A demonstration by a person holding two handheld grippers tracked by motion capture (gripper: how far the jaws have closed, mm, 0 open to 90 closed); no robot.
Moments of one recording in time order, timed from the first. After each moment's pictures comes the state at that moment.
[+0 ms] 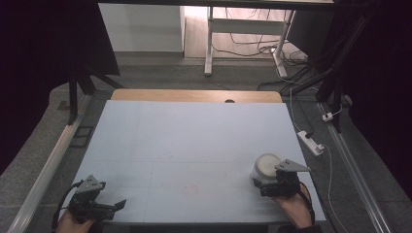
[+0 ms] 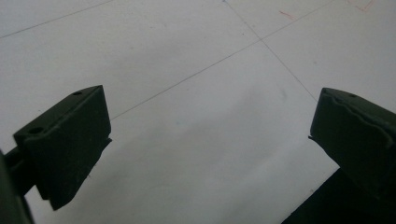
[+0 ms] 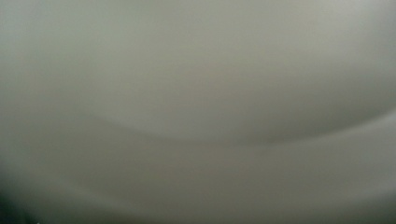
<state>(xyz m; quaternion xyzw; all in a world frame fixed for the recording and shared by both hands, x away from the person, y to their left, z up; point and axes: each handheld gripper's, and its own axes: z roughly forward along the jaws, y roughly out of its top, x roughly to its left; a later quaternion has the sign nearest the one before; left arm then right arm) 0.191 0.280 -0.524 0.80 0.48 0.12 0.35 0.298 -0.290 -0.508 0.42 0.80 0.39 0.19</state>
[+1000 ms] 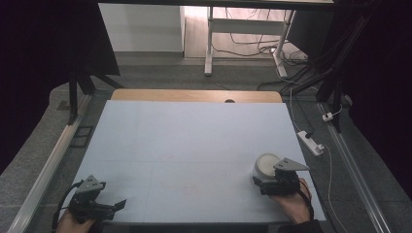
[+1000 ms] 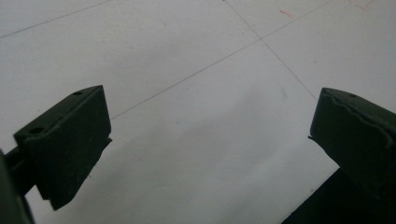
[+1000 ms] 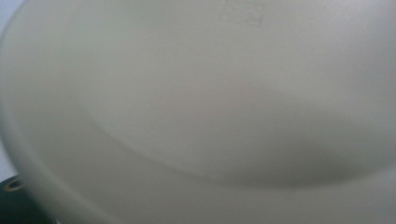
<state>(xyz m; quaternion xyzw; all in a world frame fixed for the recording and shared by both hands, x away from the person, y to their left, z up) 0.191 0.279 -0.524 0.80 0.48 0.12 0.35 0.298 -0.286 -0.502 0.40 0.81 0.38 0.21</state>
